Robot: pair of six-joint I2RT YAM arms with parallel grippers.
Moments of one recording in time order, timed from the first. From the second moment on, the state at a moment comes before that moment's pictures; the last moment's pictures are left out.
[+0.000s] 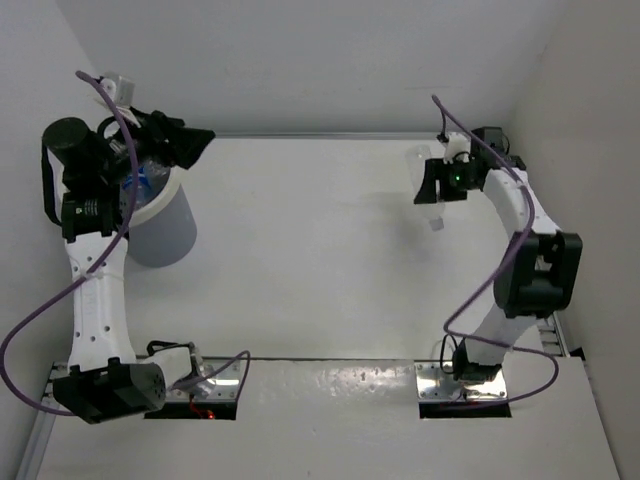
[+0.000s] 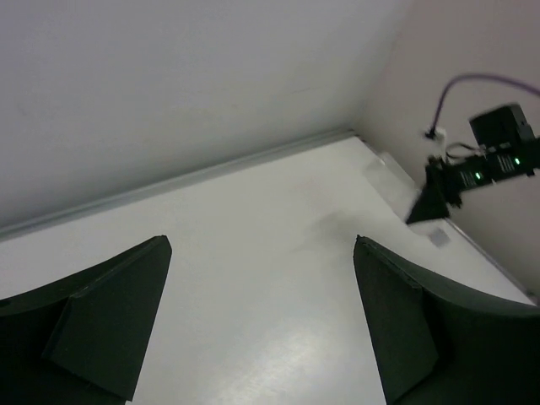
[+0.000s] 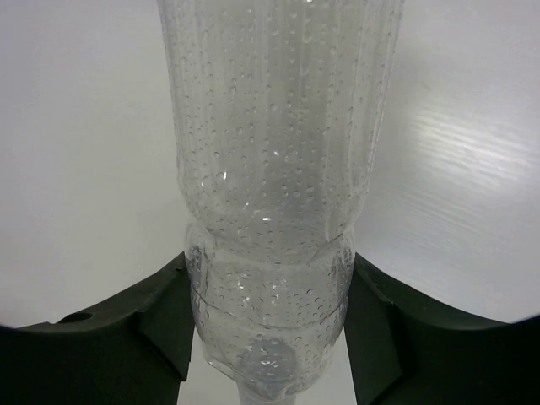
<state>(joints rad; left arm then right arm) 0.26 1.15 1.44 -0.18 0.81 -0.25 -0.10 1.82 1.39 -0.68 -0.42 -0.19</state>
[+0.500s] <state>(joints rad) -0.14 1.14 1.31 0.18 0.97 -0.74 0.49 1.35 1.51 -0.46 -0.76 0.01</state>
